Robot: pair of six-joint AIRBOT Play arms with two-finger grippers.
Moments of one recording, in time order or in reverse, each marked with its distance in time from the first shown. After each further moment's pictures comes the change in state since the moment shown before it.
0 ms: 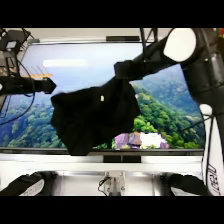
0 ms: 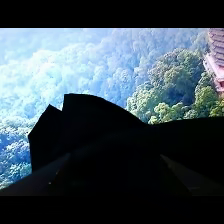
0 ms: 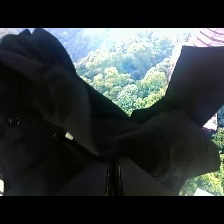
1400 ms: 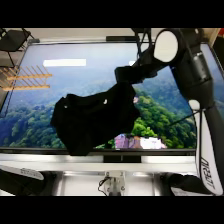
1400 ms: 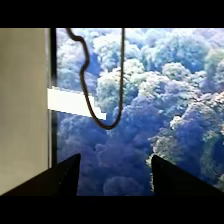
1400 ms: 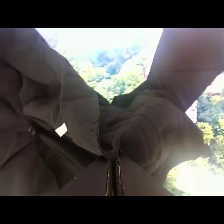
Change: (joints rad) left arm 0.962 -0.816 0.692 -0.007 -0.310 0.757; right arm 0.000 -0.054 0.000 -0.064 0.050 0.016
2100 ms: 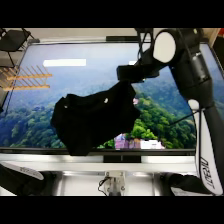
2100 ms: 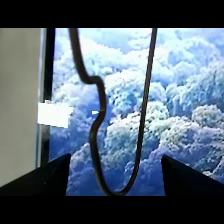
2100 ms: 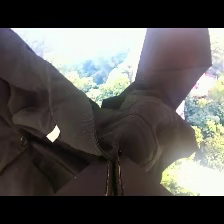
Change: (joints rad) left arm 0.012 -0.177 0.001 -0.079 0.132 0.057; right arm 0.000 -0.002 0.000 -0.049 0.001 0.066
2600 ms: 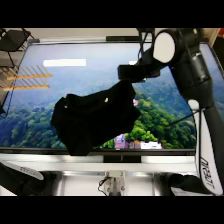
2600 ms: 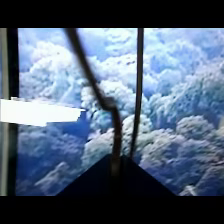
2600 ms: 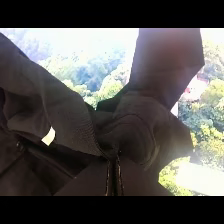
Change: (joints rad) left arm -0.008 -0.041 0.004 -0.040 -0.034 0.022; right arm 0.000 0.000 0.000 -0.024 0.000 0.020
